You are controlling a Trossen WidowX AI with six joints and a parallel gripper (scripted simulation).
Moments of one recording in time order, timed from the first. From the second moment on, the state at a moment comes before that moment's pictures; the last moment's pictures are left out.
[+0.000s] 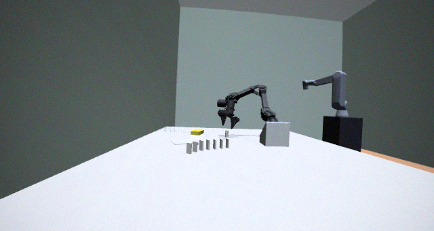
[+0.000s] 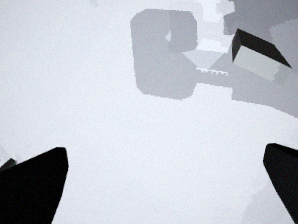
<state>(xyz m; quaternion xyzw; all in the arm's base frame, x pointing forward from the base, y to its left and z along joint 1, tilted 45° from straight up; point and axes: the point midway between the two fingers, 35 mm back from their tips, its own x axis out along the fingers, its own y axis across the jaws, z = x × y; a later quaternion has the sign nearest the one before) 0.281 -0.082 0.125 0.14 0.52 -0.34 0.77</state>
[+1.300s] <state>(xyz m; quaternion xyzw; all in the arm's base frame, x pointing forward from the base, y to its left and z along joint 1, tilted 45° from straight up) 0.290 -0.139 0.122 0.13 0.38 -0.55 0.73</state>
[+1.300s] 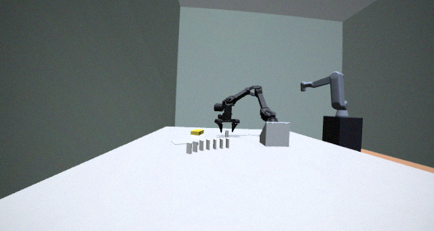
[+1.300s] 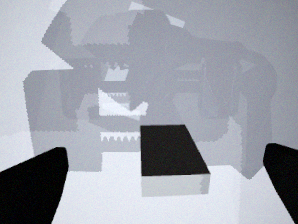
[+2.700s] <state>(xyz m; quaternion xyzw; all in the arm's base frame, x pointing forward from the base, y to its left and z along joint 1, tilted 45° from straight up) 0.278 -0.054 0.200 0.13 0.39 -0.55 0.73</state>
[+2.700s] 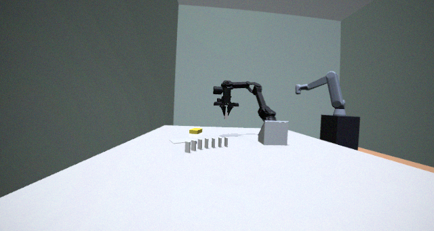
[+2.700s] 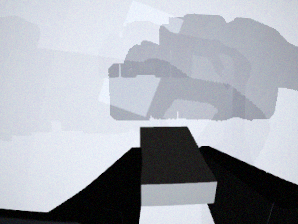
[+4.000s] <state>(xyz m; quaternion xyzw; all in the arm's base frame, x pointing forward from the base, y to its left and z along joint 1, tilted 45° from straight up) 0.258 0.133 0.002 -0.41 0.66 -0.11 0.62</state>
